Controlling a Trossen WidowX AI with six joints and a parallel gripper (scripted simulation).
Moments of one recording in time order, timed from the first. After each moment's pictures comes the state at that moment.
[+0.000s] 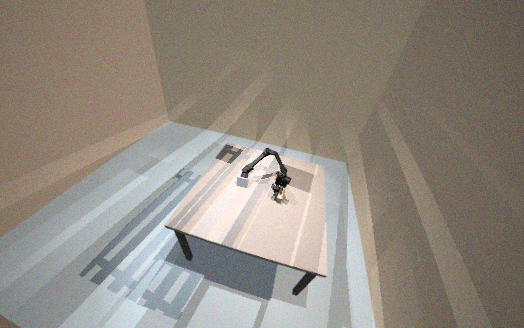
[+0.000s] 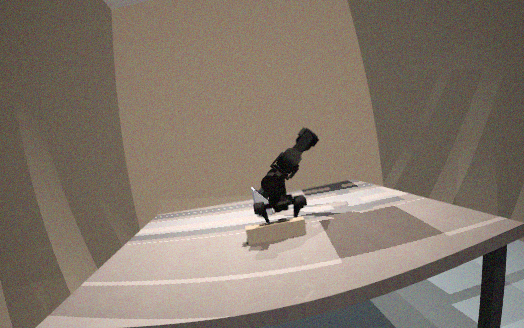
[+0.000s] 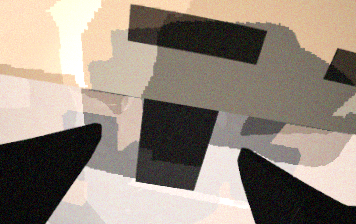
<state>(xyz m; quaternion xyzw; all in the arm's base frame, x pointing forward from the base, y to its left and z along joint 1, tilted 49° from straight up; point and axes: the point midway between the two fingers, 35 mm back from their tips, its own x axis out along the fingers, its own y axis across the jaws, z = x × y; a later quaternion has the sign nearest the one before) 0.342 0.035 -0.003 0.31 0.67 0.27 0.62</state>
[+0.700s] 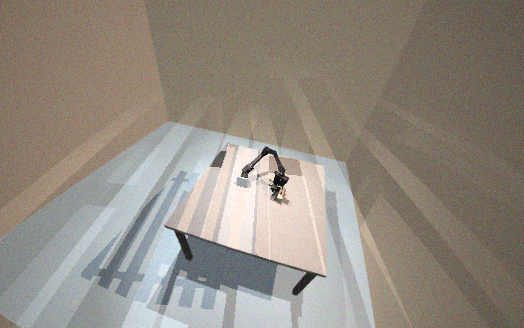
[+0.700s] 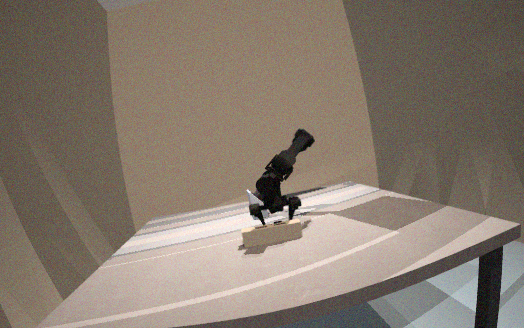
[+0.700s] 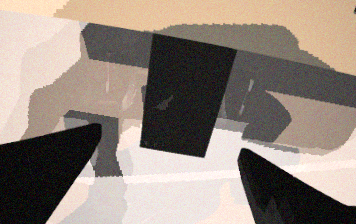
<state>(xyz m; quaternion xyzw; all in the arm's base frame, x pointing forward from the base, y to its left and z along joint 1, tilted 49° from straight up) 0.321 0.037 -0.002 0.31 0.67 0.28 0.62</state>
